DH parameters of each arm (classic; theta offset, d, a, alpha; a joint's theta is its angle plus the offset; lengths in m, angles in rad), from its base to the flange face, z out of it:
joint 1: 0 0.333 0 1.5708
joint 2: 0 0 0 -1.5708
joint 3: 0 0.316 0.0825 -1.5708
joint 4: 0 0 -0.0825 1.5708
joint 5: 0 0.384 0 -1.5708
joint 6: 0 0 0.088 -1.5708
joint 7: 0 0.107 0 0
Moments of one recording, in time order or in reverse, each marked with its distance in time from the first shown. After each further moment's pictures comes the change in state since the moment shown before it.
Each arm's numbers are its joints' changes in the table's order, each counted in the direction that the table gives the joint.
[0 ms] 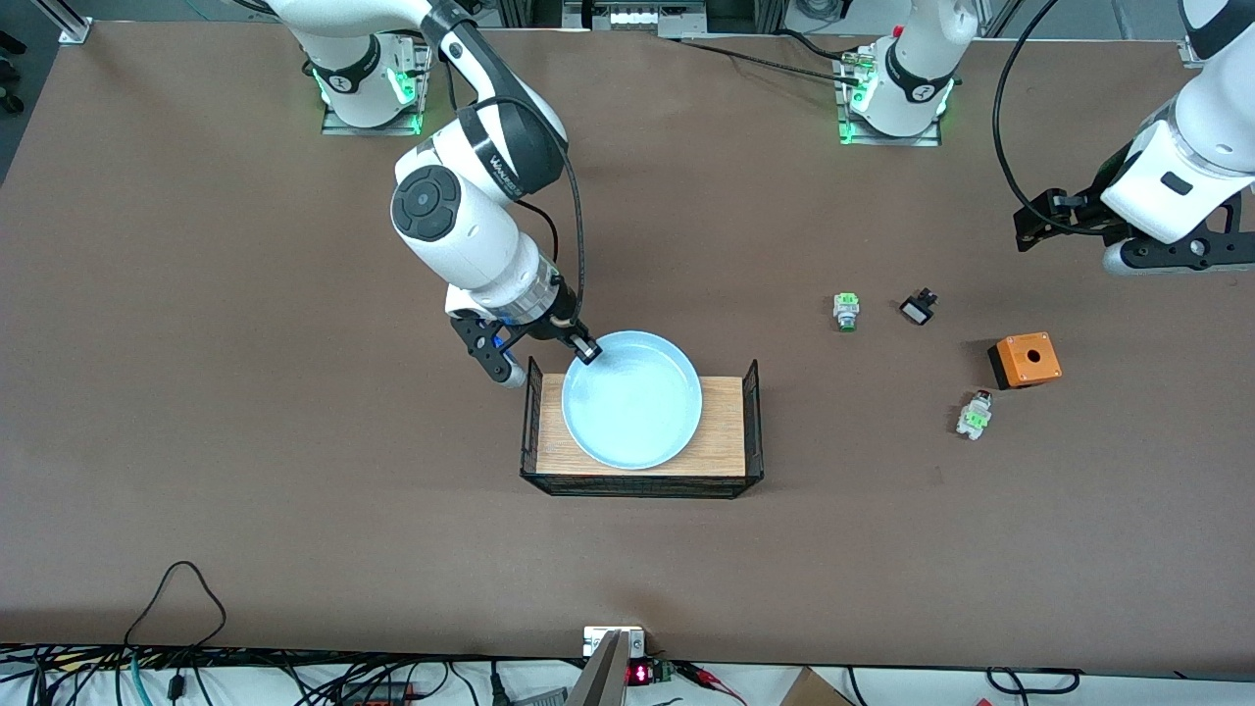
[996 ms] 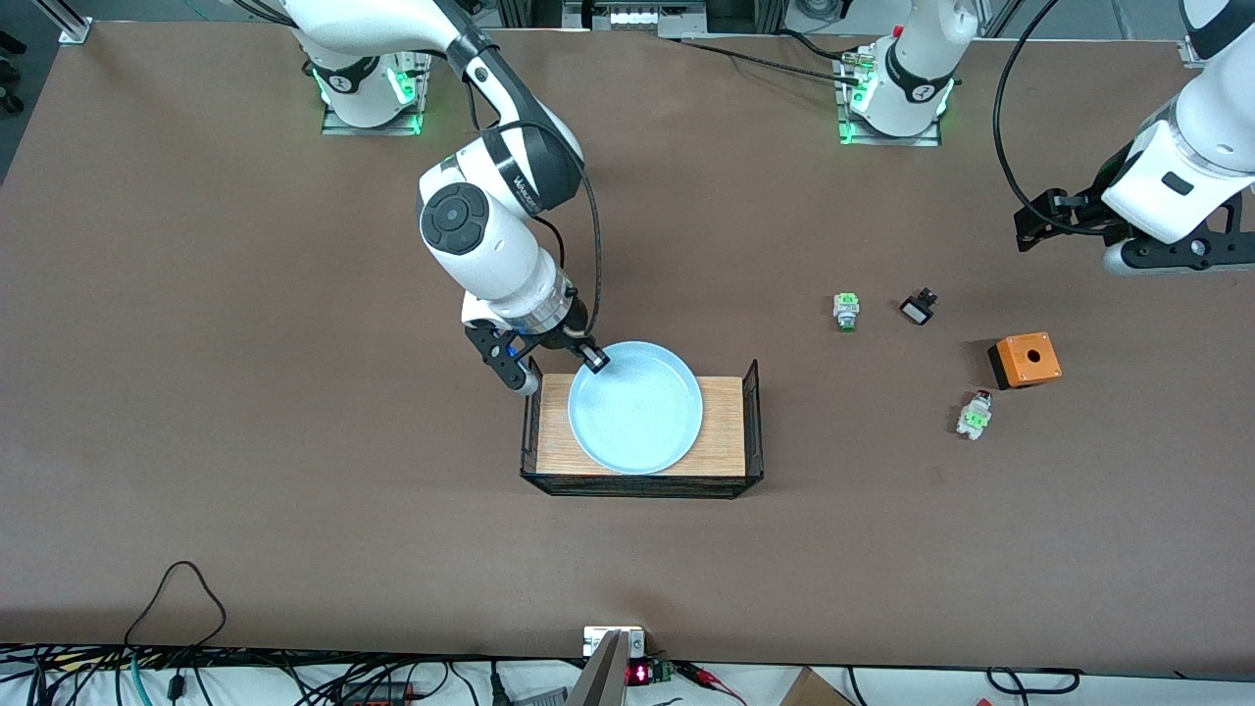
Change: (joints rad) left arm 0.000 0.000 0.000 0.000 0.000 0.000 0.000; right arm 0.062 -0.053 -0.058 -0.001 -0.002 -0.047 -0.004
